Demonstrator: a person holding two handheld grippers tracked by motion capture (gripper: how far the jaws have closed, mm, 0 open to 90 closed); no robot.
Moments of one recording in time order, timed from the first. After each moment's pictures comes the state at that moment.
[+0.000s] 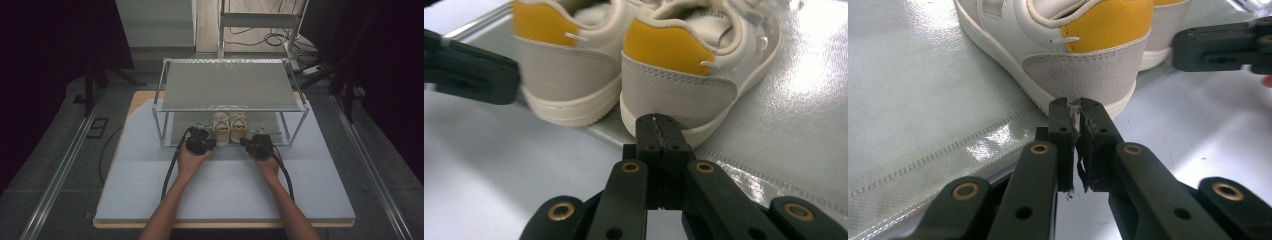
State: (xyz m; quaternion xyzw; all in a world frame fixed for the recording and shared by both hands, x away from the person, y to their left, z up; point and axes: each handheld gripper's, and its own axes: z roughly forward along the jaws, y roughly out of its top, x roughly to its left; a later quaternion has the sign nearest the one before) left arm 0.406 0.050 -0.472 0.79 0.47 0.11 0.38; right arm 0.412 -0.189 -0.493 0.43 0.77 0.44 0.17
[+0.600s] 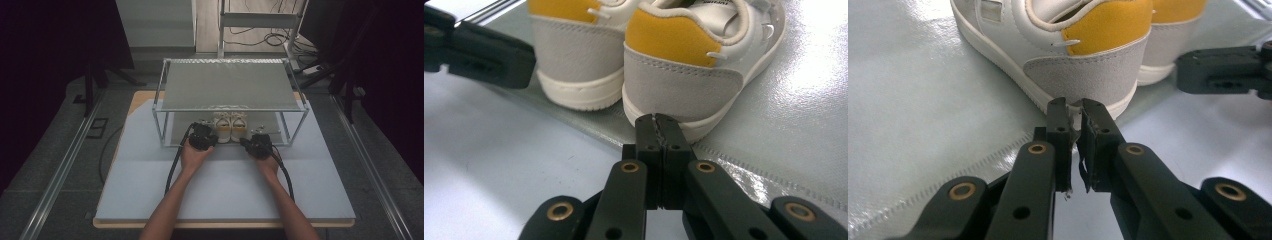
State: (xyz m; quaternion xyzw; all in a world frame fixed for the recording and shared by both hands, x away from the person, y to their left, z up) left arm 0.426 0.043 -0.470 0.80 0.46 0.12 0.36; right arm 0.415 -0.189 -0.496 0.44 0.77 0.43 0.17
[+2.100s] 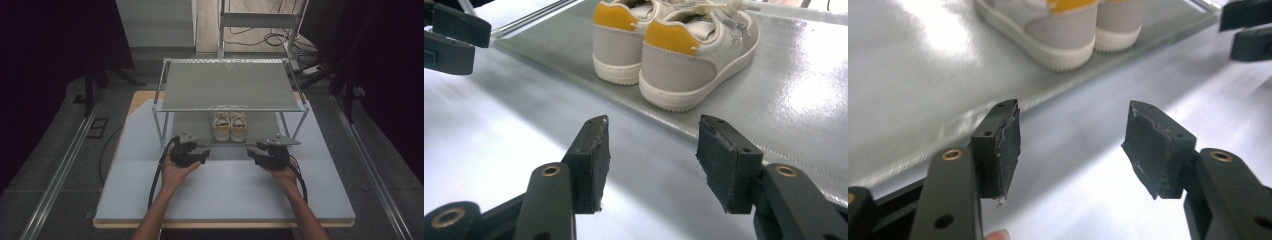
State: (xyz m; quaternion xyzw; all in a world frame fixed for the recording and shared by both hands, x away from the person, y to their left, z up) left arm 0.348 0.096 -0.463 0.78 0.45 0.14 0.41; right arm 0.364 -0.230 -0.472 0.39 0.78 0.46 0.18
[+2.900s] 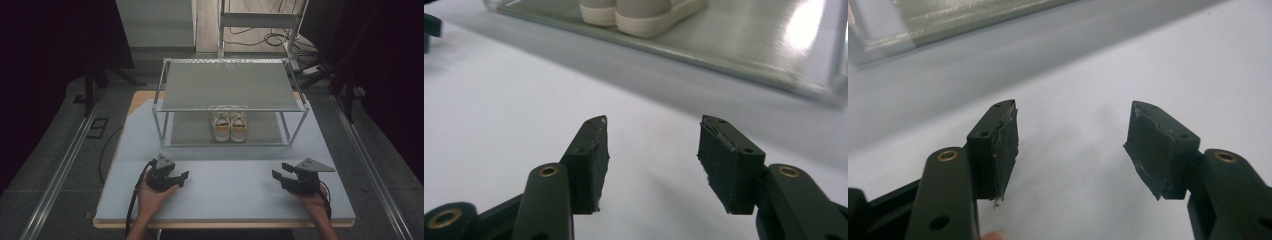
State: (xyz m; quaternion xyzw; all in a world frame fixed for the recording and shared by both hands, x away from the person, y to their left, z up) left arm 0.287 0.151 -0.492 0.78 0.47 0.15 0.38; right arm 0.292 -0.306 -0.482 0.42 0.77 0.45 0.18
